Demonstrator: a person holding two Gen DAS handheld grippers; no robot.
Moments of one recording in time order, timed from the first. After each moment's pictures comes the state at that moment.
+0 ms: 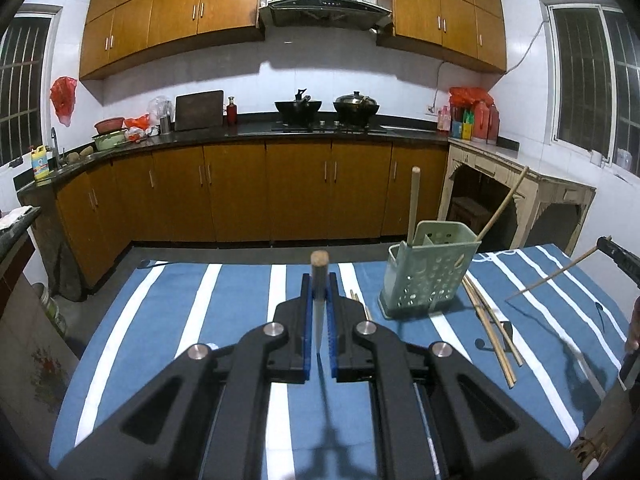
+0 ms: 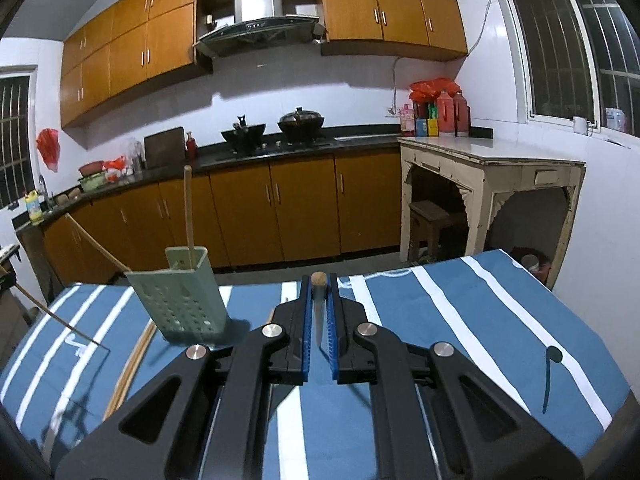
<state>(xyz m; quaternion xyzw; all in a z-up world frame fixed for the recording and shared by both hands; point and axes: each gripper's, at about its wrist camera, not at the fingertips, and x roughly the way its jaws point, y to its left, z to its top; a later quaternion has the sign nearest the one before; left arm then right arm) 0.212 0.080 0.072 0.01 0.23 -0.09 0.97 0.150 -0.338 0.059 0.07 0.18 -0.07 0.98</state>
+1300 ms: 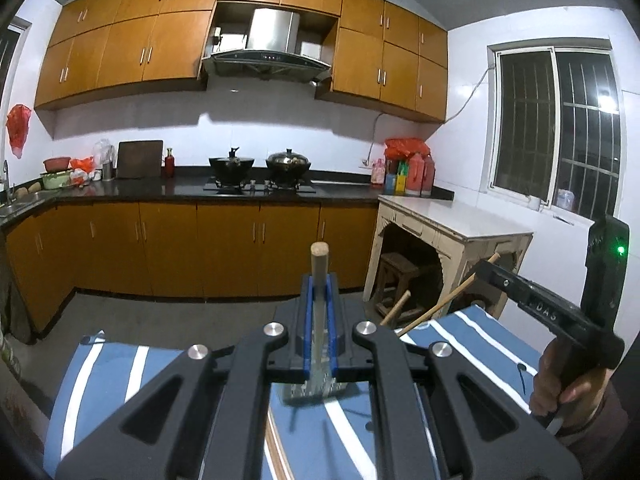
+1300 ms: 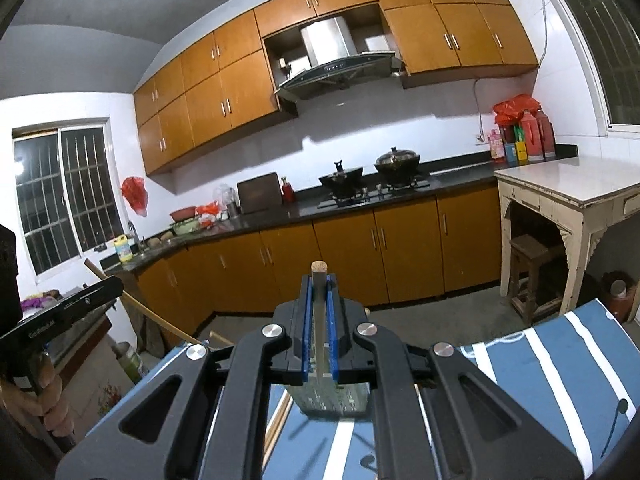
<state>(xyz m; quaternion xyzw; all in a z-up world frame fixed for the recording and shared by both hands) 0.205 -0.006 0.213 -0.02 0.15 -0.20 0.97 0.173 -0.277 0.173 0.12 0.11 0.10 0.98</state>
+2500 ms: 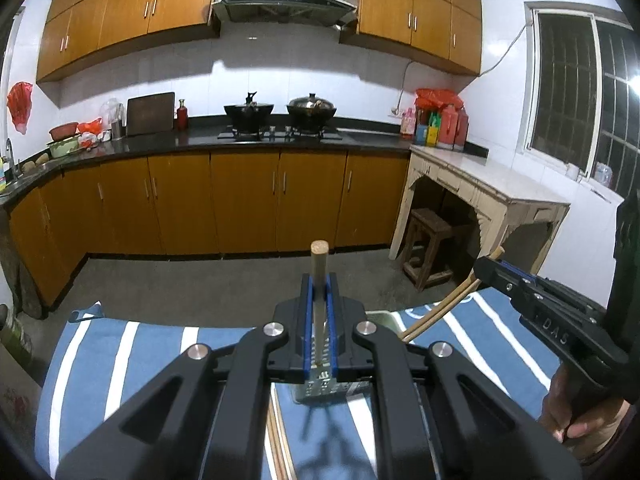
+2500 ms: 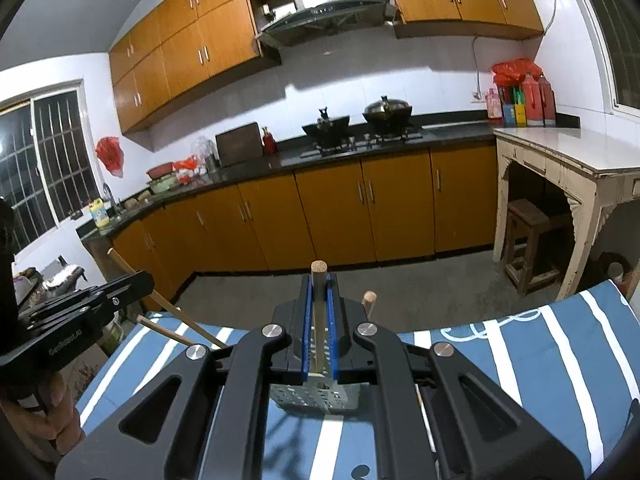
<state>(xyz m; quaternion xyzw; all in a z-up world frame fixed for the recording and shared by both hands) 0.321 -0.045 0.142 0.00 0.25 -0.15 0.96 0.260 -0.254 0.122 0.11 0.21 0.08 0.97</state>
